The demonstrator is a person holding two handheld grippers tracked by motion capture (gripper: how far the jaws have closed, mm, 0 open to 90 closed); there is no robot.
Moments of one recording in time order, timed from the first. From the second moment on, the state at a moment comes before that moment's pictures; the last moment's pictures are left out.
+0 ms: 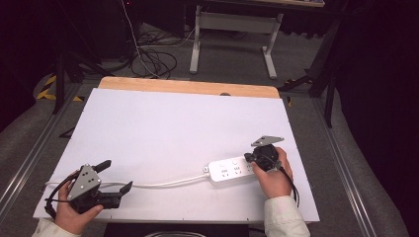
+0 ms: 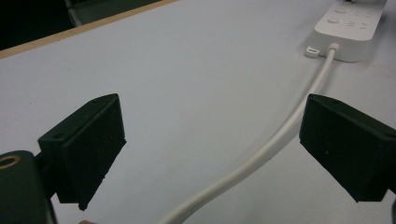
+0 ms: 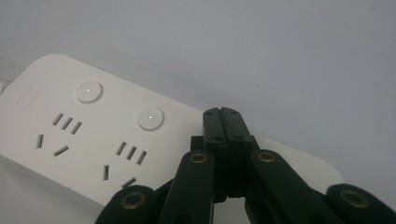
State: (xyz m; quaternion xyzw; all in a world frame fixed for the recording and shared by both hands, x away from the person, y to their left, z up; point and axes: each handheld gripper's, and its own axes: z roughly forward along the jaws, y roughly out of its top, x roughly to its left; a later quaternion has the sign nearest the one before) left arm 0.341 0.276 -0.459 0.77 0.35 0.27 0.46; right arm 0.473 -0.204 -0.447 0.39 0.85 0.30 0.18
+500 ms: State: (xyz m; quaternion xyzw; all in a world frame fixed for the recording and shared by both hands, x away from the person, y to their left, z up) left arm 0.341 0.276 -0.458 0.77 0.35 0.27 0.46; right arm 0.471 -0.202 -0.452 0.40 0.85 0.31 0.18
